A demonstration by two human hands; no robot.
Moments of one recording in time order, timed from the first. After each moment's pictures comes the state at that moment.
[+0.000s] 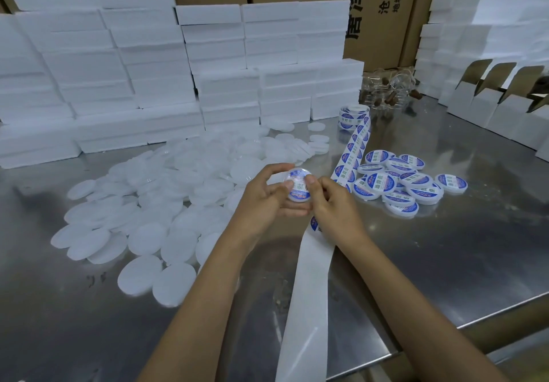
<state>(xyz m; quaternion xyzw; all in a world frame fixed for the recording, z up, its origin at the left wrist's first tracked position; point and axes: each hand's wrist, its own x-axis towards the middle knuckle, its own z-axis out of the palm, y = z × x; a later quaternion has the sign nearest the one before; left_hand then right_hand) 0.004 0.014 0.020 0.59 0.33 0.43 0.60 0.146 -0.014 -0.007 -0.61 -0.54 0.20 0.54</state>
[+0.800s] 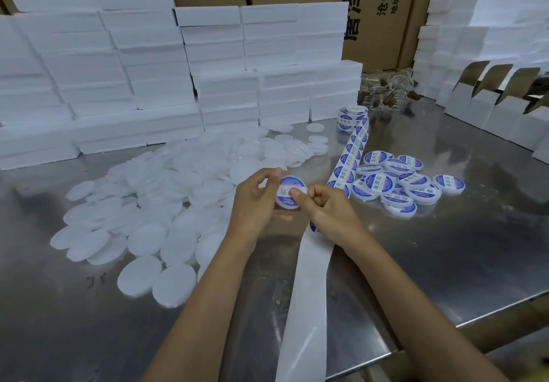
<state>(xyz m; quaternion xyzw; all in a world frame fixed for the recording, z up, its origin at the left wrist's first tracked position) 0.007 0.018 0.016 0.58 0.42 0.49 0.50 0.146 -0.017 -0.003 -0.57 -0.55 0.31 0.53</state>
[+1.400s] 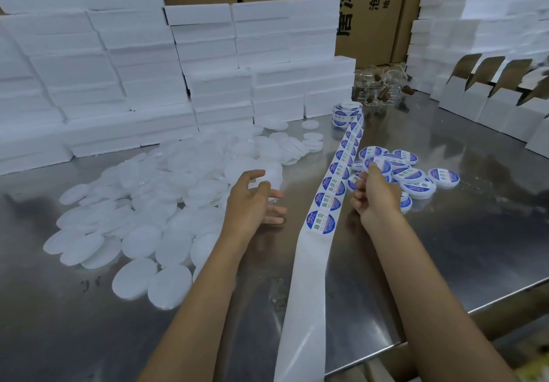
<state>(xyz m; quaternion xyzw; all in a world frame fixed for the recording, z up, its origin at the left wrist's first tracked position) 0.006 0.027 0.010 0.54 0.48 0.45 0.53 0.209 -0.004 0.012 -0.58 -0.05 0.40 0.71</state>
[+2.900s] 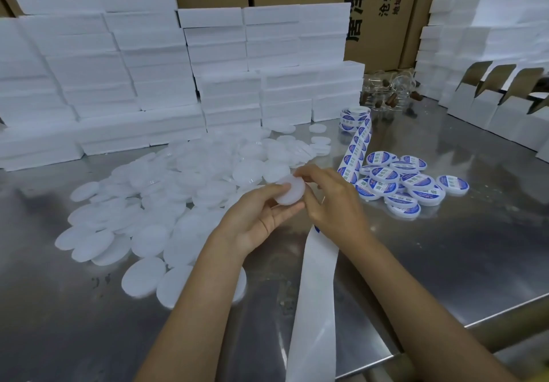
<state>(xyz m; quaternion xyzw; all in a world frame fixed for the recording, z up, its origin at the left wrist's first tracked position) -0.008 0.019 0.024 0.32 0.29 0.41 0.80 0.148 -0.016 0.001 -0.56 -0.67 -0.03 0.48</state>
